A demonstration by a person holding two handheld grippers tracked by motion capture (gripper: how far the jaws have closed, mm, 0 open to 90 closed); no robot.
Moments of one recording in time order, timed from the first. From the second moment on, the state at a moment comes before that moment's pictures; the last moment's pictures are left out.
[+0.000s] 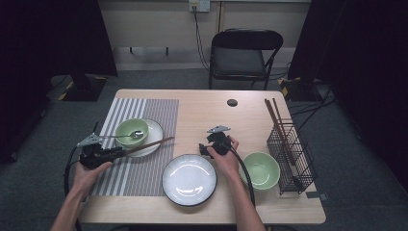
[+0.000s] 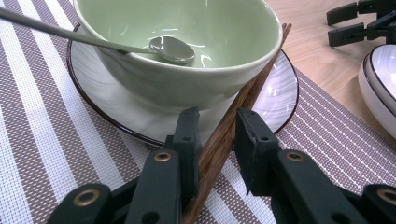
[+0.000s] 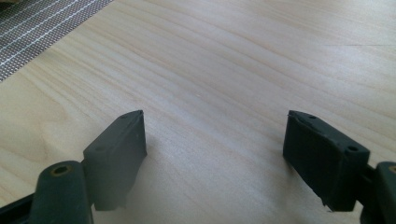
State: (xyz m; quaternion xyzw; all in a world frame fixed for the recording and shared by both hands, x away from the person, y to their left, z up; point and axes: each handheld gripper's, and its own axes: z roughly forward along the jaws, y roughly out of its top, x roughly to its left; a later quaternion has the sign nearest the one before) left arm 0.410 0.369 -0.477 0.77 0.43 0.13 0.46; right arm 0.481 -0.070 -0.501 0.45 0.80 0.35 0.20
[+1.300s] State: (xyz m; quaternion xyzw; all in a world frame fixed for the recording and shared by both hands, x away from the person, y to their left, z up) left arm 0.398 0.361 -0.466 0.76 0.42 0.10 0.49; right arm 0.481 -0.070 -0.501 0.45 0.80 0.35 0.20
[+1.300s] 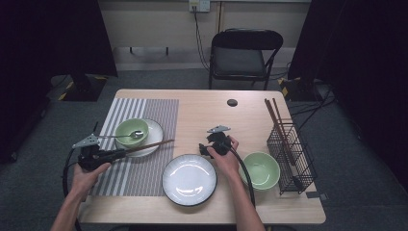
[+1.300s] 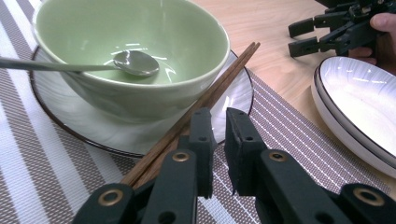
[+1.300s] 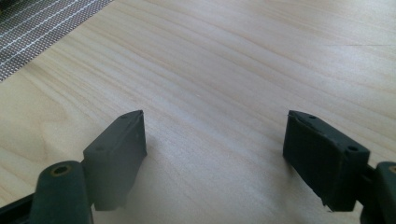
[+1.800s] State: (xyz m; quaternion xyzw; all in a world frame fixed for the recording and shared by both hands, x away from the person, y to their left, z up) left arm 0.403 0.362 -0.478 0.77 0.43 0.11 0.46; right arm 0.480 -0.070 -0.501 0.45 0.80 0.35 0.20
